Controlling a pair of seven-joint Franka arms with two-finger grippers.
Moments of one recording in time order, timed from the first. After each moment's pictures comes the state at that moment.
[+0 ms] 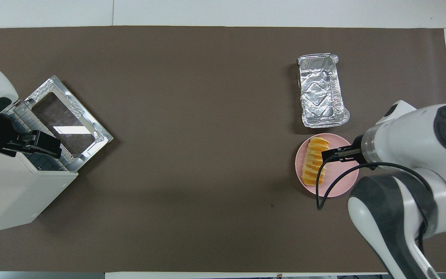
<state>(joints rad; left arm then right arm) -0.02 -0.07 -0.12 -1.67 -0.03 1.41 -0.03 0.21 -0.15 0.01 -2.22 0.00 2.06 0.12</state>
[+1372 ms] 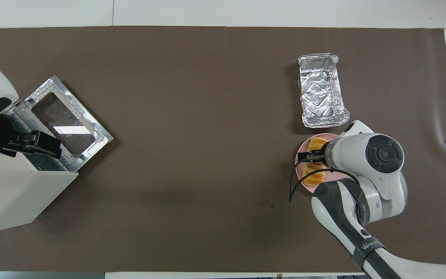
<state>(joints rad) -0.02 -0.07 -0.12 -1.67 -0.03 1.41 -0.03 0.22 0.03 0.00 -2.41 0.00 2.50 0.15</state>
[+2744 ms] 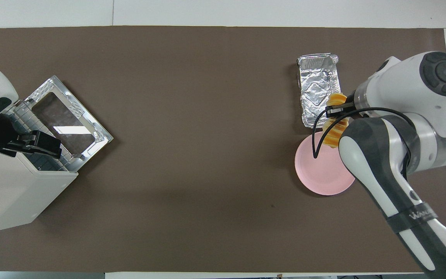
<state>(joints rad) -0.02 -0.07 -0.12 -1.67 -0.03 1.41 -0.03 0.13 0.18 -0.01 -1.76 0.00 2.02 0.03</state>
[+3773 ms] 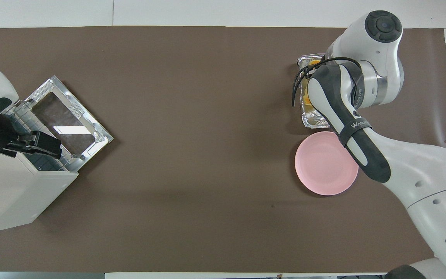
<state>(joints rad) -0.02 -0.07 -0.12 -1.67 -0.03 1.41 -0.03 0.14 0.64 -0.01 -1.43 0.00 2.16 -0.01</state>
